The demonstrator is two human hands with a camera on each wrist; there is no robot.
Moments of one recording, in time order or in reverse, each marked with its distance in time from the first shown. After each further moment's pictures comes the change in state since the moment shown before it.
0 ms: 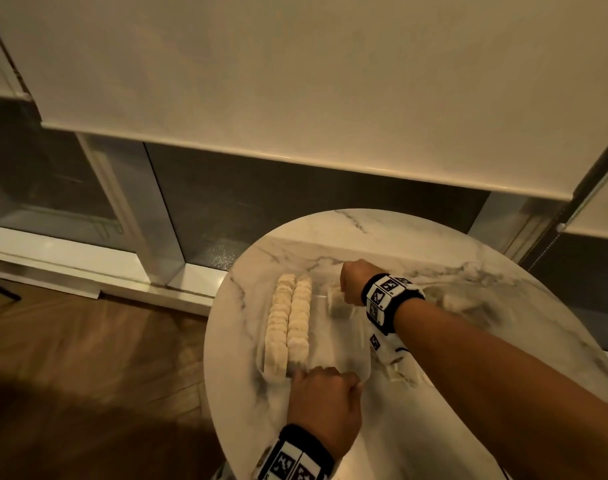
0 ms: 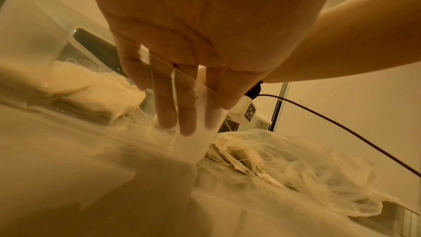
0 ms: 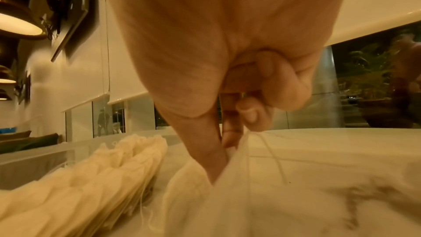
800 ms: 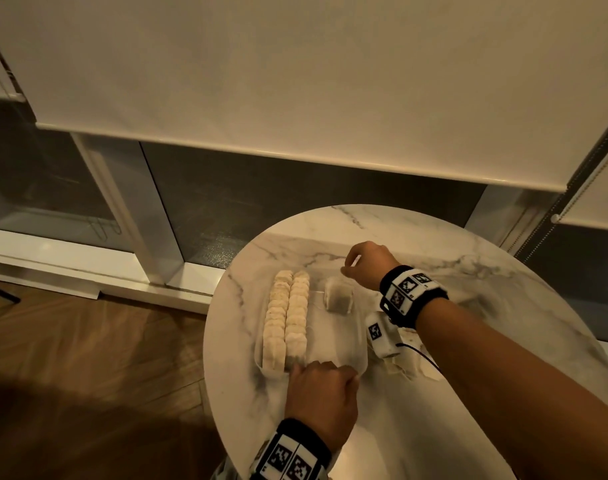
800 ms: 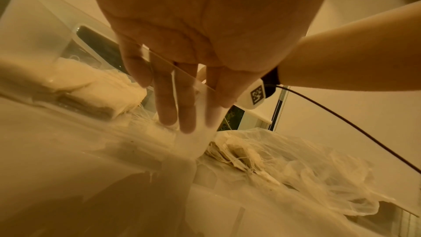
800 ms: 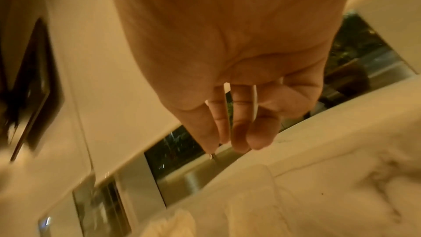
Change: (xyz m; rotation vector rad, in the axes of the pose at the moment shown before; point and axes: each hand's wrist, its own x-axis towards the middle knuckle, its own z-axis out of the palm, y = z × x) left_hand -0.004 0.001 0.001 -0.043 0.030 -0.006; right_hand -0.013 0.022 -0.012 0.496 0.177 0.103
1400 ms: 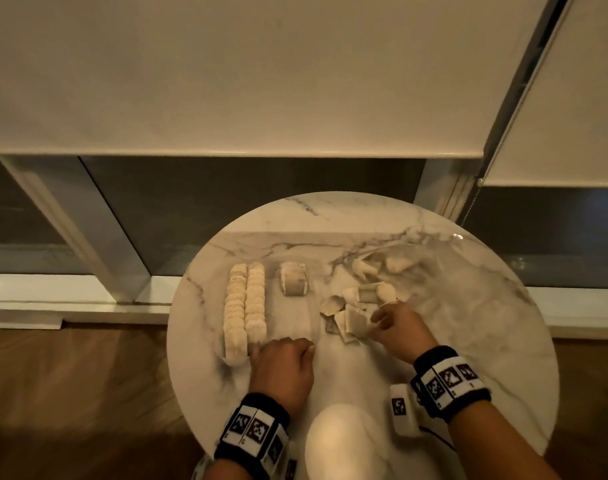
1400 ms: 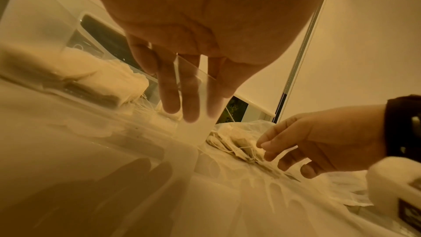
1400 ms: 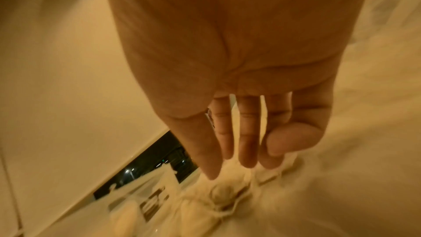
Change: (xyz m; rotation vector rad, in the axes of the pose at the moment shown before) left_hand 0.004 0.006 -0.001 -0.014 0.004 -0.071; right_hand -0.155 0.135 0.029 0.267 0.040 0.258
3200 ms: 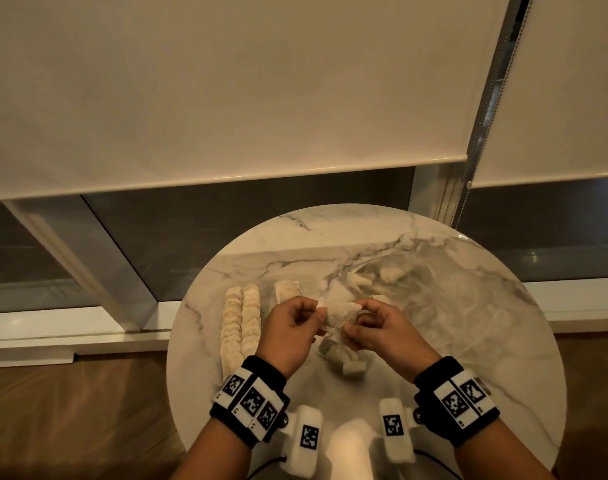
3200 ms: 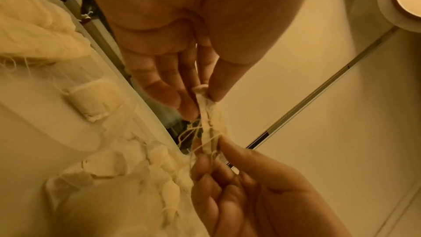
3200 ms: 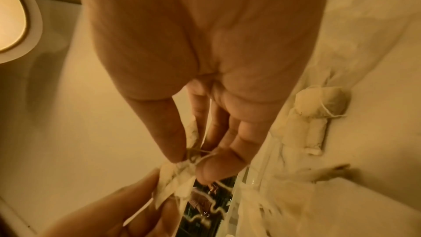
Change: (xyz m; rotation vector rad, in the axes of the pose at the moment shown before) left_hand 0.041 0.047 -0.057 -1.068 0.069 0.041; right_hand -0.031 -0.042 -0.014 0.959 -0.203 -0.217
